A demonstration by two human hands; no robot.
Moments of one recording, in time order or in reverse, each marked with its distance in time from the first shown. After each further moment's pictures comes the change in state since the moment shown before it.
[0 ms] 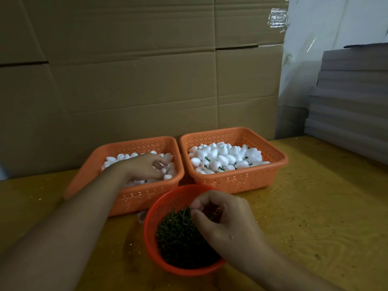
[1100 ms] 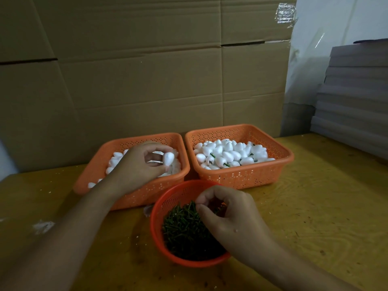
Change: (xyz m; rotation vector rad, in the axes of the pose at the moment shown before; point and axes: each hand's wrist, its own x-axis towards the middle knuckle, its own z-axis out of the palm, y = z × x) left_hand -0.059 0.005 0.023 -0.535 0.481 0.440; right_hand 0.000 0.000 0.000 -0.016 -0.024 -0.003
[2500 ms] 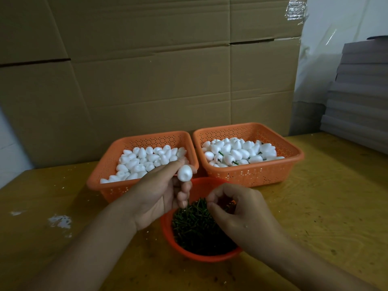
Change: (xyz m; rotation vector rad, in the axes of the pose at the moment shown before) left_hand -0.047 0.056 0.029 -0.737 -0.161 -0.588; right_hand 0.000 0.006 -0.001 -0.084 -0.018 -0.019
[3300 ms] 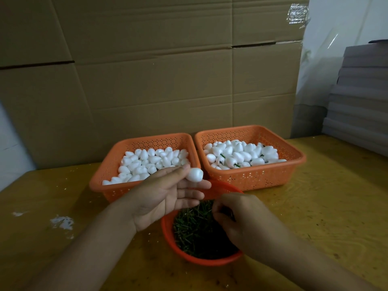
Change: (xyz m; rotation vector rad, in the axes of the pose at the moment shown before) left_hand 0.003 -0.003 -0.012 -0.004 -0.174 0.047; right_hand 0.005 0.006 -0.007 -0.321 -0.259 0.001
